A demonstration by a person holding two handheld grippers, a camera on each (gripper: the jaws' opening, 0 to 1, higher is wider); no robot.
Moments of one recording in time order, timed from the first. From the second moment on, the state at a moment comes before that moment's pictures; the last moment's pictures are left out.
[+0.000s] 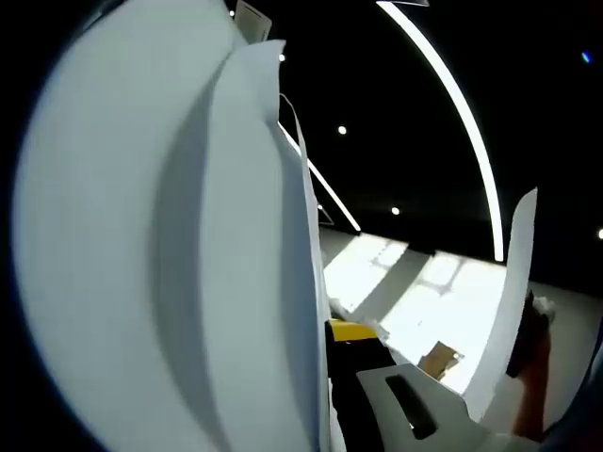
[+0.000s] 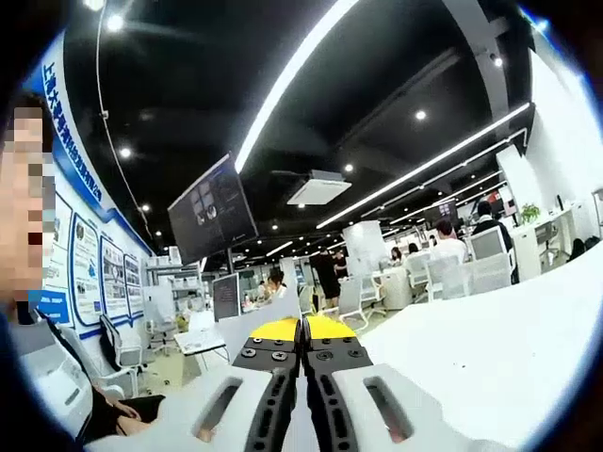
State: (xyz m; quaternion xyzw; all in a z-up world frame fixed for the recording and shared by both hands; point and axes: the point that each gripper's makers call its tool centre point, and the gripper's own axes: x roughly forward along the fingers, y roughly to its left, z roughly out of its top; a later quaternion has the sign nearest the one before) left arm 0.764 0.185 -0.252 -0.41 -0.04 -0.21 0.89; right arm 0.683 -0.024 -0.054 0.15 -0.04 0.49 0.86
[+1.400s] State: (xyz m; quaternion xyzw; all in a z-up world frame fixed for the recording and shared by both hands) left arm 0.773 0.191 -0.258 -0.40 -0.04 -0.22 0.89; right arm 0.815 0.004 -0.118 0.17 0.01 0.43 0.89
